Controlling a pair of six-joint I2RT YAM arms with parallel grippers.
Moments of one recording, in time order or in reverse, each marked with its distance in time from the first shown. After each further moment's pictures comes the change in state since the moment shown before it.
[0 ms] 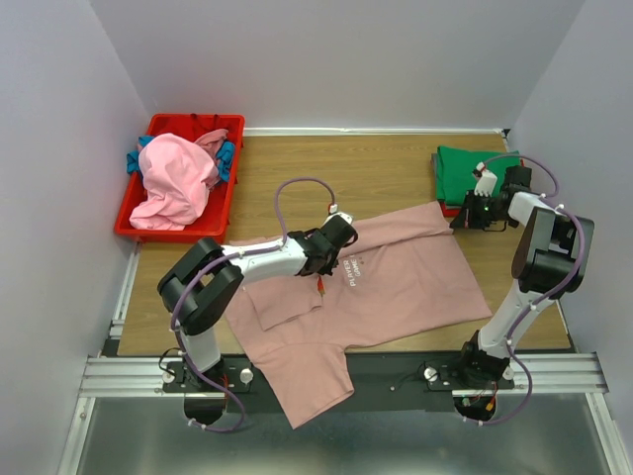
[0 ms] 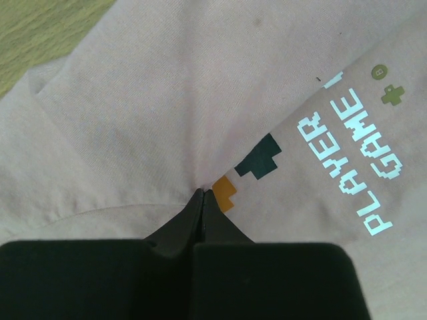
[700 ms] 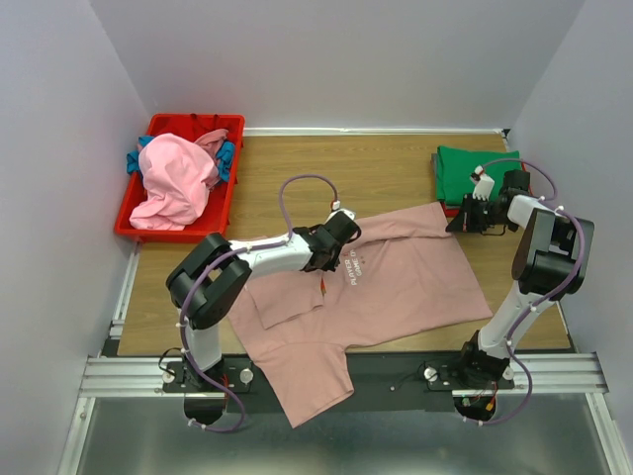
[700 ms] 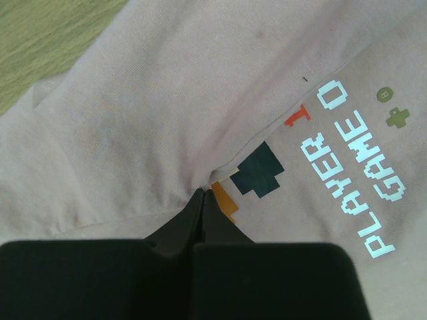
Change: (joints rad) left arm 0.010 0.057 0.058 -0.008 -0.007 0.001; right arm 0.000 -0.014 -0.039 -0.002 -0.058 0.001
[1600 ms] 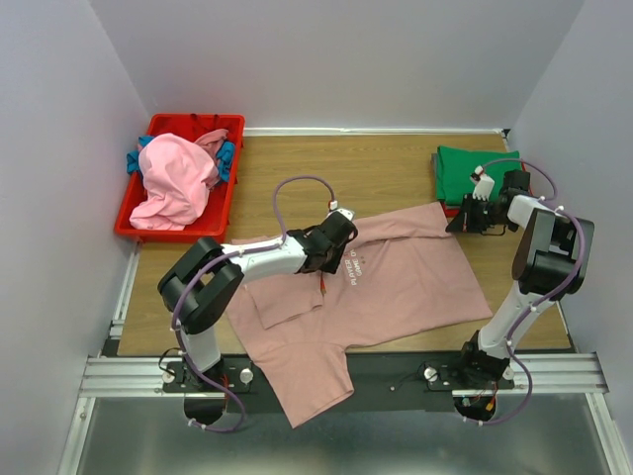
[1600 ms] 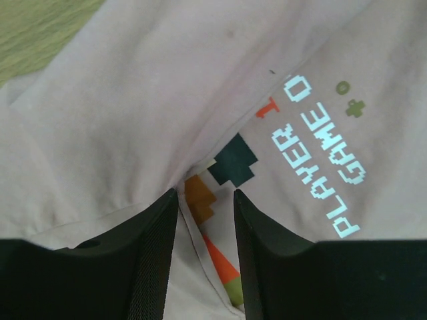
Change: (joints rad) left arm 0.007 -0.053 -0.052 0.064 0.073 -0.028; right arm 0.000 0.000 0.000 -0.001 0.000 0.000
